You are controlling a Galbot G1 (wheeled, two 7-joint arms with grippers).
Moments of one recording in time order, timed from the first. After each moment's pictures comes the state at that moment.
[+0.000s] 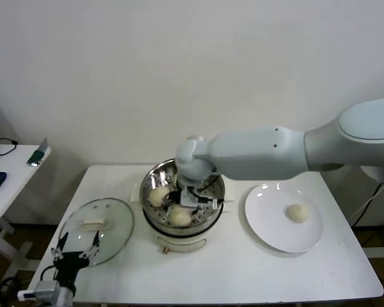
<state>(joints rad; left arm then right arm) 1.67 -1.45 -0.81 -2.02 -0.13 0.14 0.05 0.75 1.33 -1.59 1.45 0.02 0.29 -0.86</state>
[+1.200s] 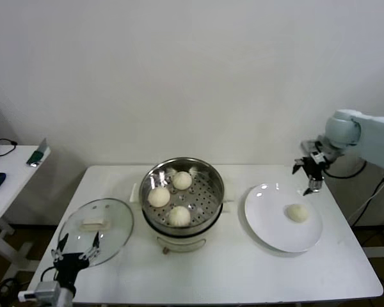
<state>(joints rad) 1.67 -1.45 -0.81 -2.01 -0.12 0.14 0.05 0.70 0.69 -1.68 1.19 0.38 -0.11 -1.01</state>
